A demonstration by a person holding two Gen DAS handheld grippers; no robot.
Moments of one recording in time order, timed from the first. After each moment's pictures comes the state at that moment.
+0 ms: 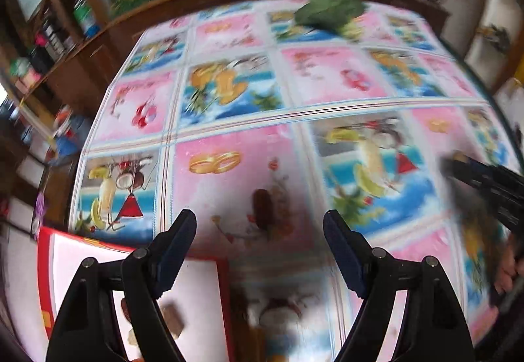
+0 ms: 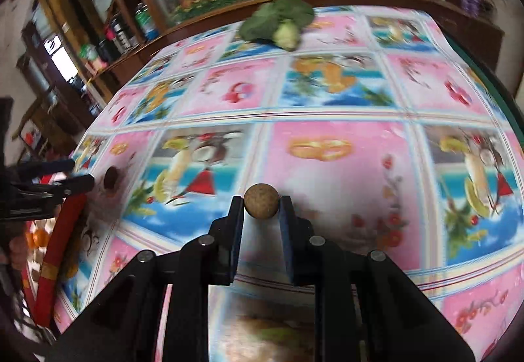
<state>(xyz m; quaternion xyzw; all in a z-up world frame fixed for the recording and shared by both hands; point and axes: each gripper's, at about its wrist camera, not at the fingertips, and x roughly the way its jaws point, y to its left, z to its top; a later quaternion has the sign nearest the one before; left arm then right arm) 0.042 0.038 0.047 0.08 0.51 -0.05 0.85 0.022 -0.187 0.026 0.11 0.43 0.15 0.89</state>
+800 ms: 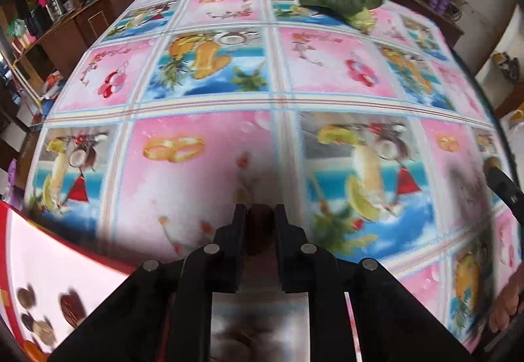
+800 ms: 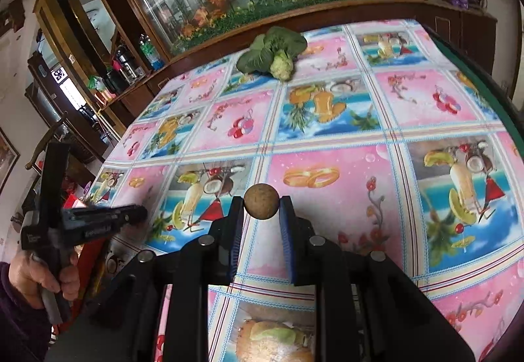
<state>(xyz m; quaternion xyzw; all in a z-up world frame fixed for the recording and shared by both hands) 0.053 0.019 0.021 0.01 0.53 -0.06 0.84 0.015 -0.205 0.050 0.15 0.38 0.17 0.90</state>
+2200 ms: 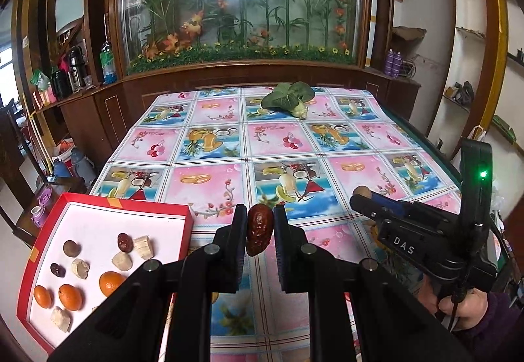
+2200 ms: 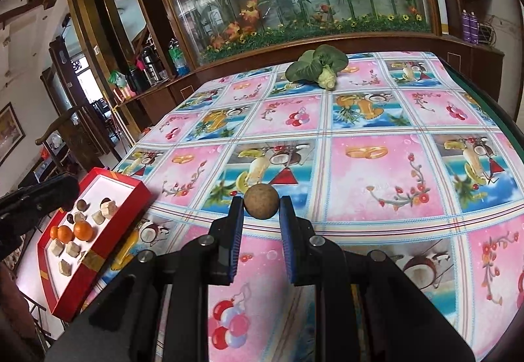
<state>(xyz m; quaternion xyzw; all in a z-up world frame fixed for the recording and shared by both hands) -0.110 0.020 0.114 0.02 0.32 -0.09 0.94 -0.067 -0.137 0.057 0.11 0.32 0.18 0.92</state>
